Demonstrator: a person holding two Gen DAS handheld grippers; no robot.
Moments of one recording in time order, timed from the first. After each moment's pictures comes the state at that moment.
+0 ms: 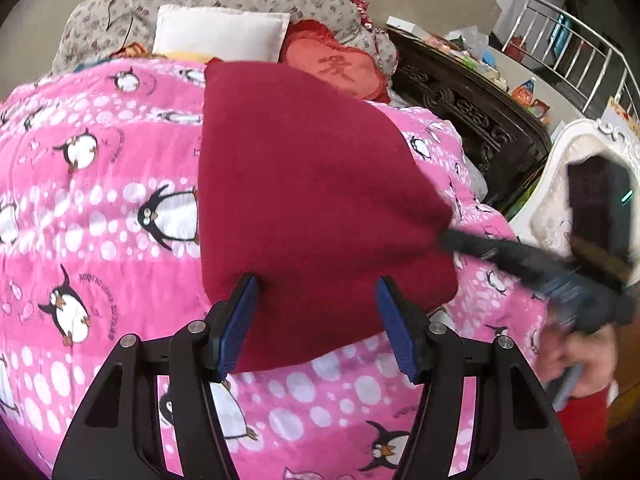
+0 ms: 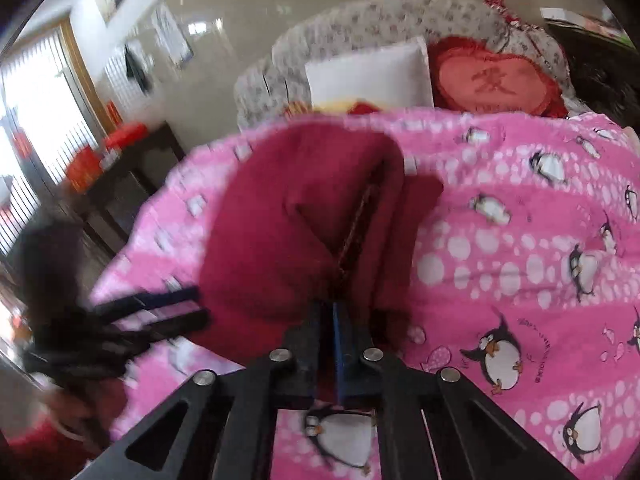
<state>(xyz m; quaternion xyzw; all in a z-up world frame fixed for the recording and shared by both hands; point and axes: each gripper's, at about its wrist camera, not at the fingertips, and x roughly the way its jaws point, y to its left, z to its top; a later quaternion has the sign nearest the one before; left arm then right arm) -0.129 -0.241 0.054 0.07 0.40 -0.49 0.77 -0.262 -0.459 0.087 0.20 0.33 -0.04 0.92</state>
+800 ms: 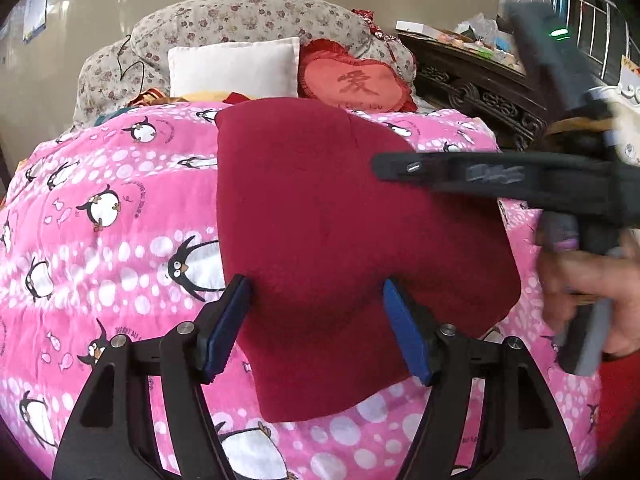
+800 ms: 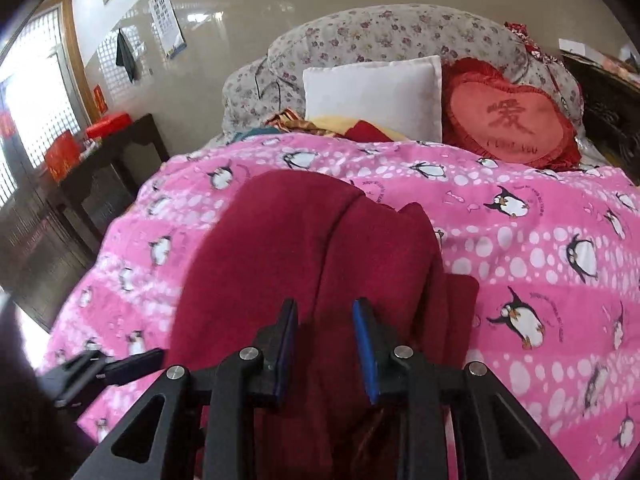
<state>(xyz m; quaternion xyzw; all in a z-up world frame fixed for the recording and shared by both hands) -0.124 -0.260 0.050 0.13 0.33 -0.44 0.82 -0.169 -0.461 0.098 0.14 0.35 -0.07 0.92</state>
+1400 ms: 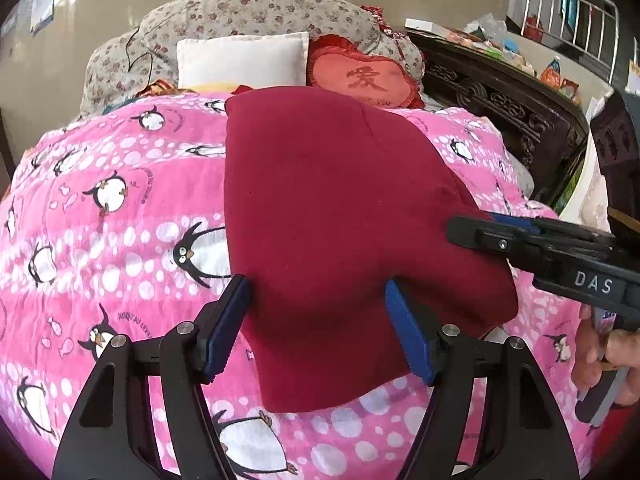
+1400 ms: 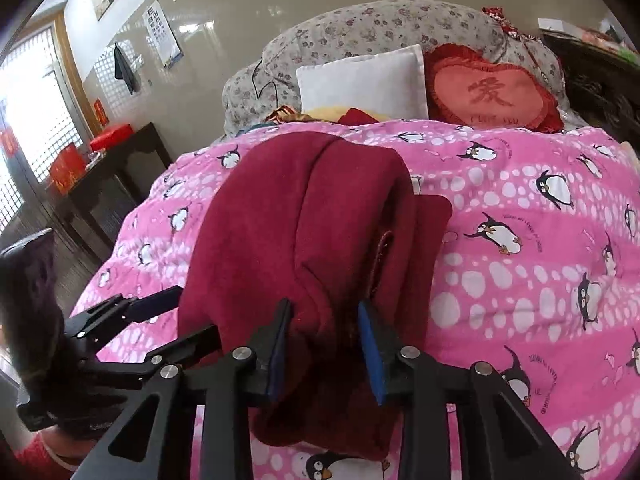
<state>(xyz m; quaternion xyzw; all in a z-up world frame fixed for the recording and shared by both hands) -0.127 -0.257 0.046 0.12 0.35 -0.43 0.83 -0.230 -0.451 0.080 0.17 0.35 -0.07 0.92</state>
